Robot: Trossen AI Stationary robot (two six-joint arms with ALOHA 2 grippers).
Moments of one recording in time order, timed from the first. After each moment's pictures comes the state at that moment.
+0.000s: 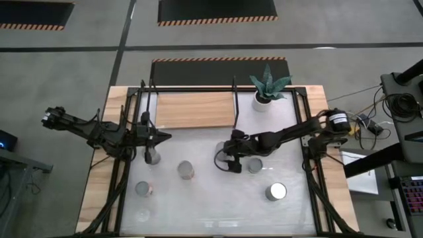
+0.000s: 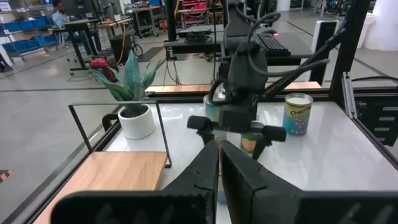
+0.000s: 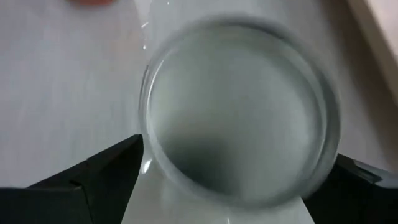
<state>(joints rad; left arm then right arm) -0.34 0.62 0.61 -0.17 -0.50 -0.02 0.10 1.70 0.98 -0.14 0.16 0.13</state>
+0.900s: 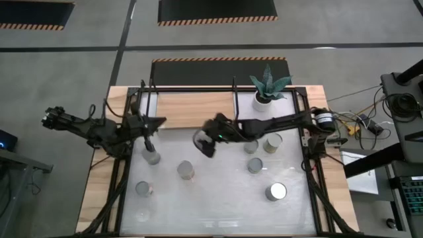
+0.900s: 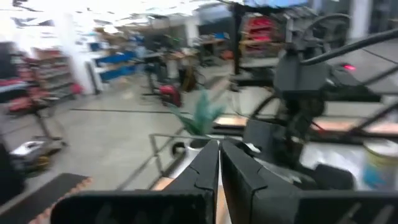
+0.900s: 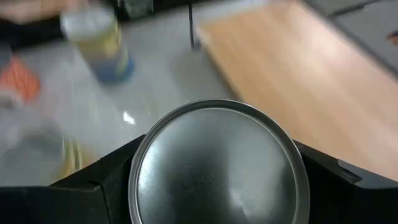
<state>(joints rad) -0.34 0.60 0.66 -0.04 -0.78 0.12 0.00 1.87 1.46 -0.21 0.24 0.25</state>
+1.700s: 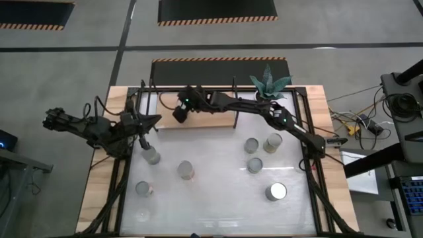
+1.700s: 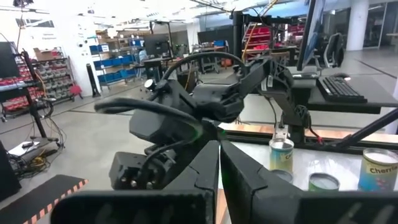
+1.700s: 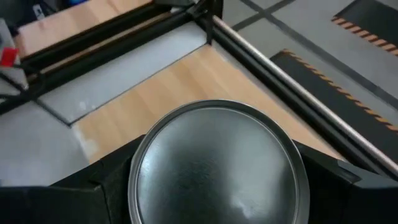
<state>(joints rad) -0.34 0.52 0.63 -0.06 -0.77 0.11 -0.26 2.44 2.34 -0.54 0.22 0.25</state>
